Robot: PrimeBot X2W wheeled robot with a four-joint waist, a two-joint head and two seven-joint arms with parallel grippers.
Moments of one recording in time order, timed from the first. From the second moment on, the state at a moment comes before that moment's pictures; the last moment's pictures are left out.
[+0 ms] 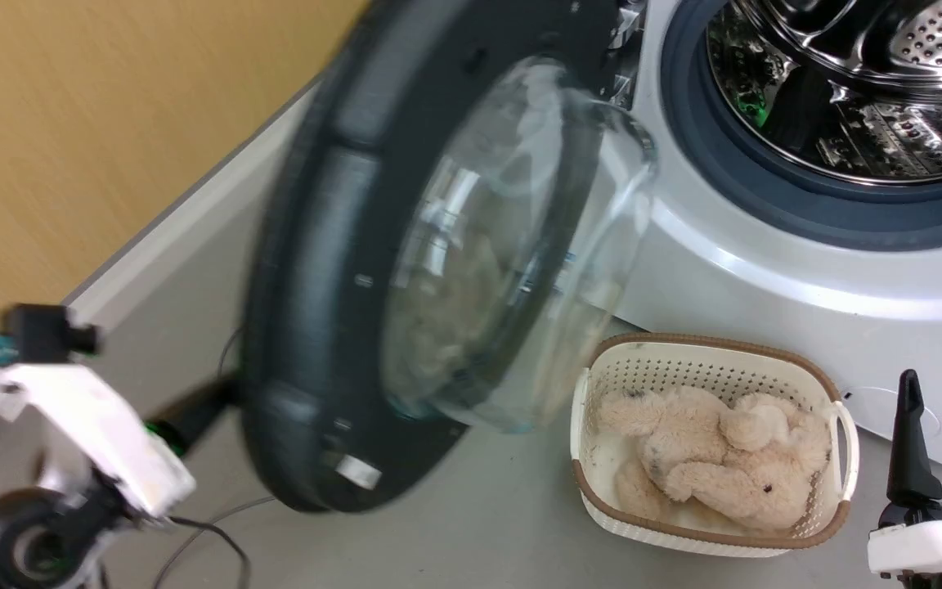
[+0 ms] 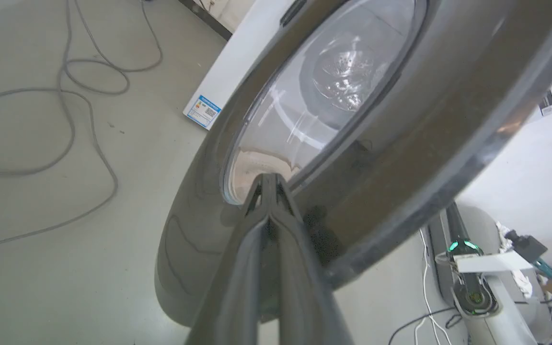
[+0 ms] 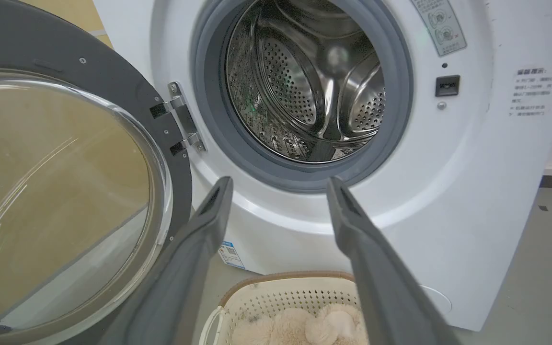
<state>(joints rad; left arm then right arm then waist) -0.20 0.31 0.14 -0.11 -1.06 -0.11 0.82 -0.01 -0.05 -0.25 0.04 0.25 0.13 -0.22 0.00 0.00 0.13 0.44</state>
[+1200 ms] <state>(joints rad) -0.55 0.09 -0.38 0.01 -1.20 -0.13 0.55 -0.15 -0.05 -0.26 0.09 0.35 0.13 -0.26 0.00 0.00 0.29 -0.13</state>
